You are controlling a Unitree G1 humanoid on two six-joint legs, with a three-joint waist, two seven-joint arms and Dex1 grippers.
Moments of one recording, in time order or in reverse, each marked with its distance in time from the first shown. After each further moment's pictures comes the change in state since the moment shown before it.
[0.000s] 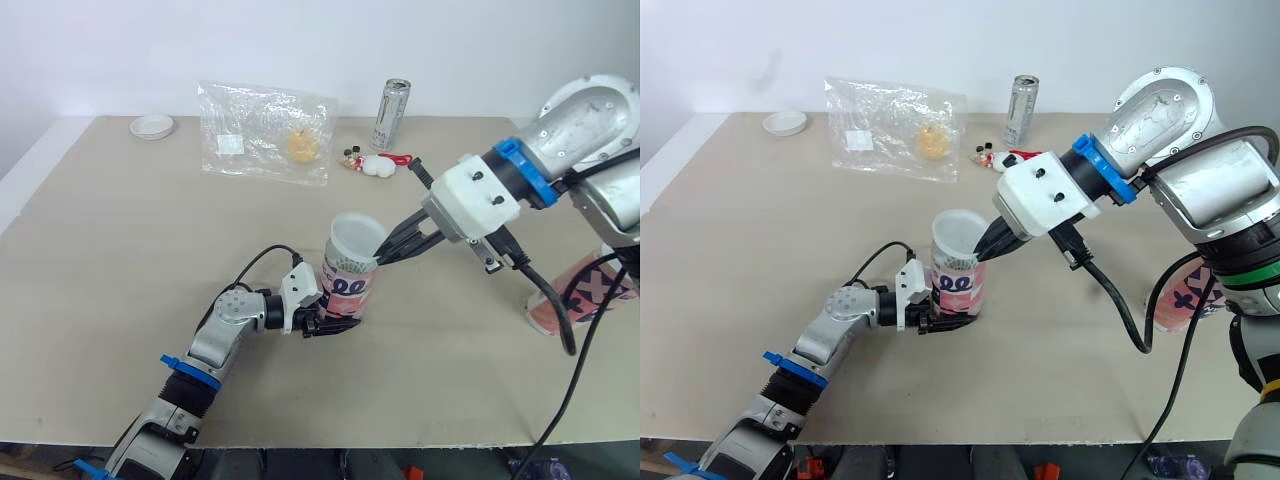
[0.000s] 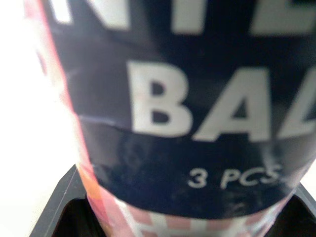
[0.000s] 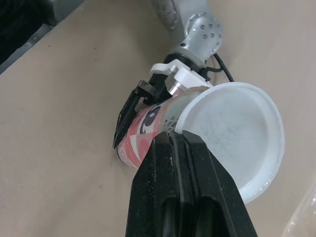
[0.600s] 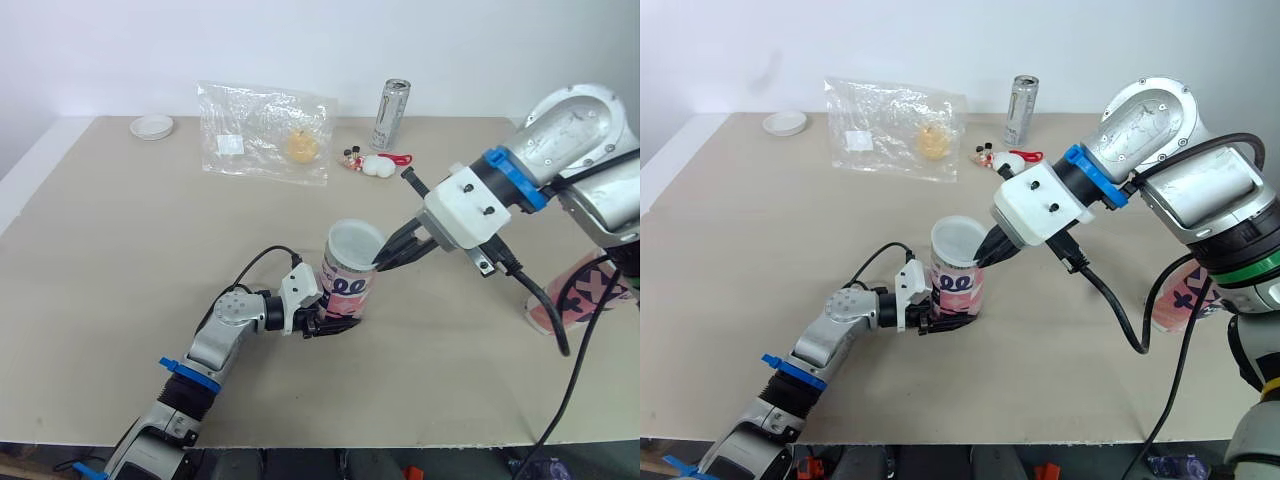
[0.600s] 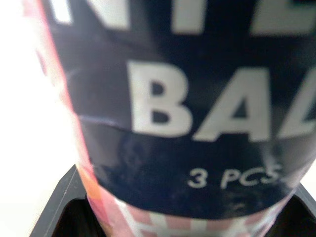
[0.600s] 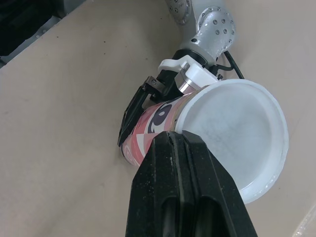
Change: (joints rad) left arm 0.015 0.001 0.000 -0.026 0.000 0.020 0.024; right arm -0.009 0.007 0.053 0.041 0.003 -0.078 0.001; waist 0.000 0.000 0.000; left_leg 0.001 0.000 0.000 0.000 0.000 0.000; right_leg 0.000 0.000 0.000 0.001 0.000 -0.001
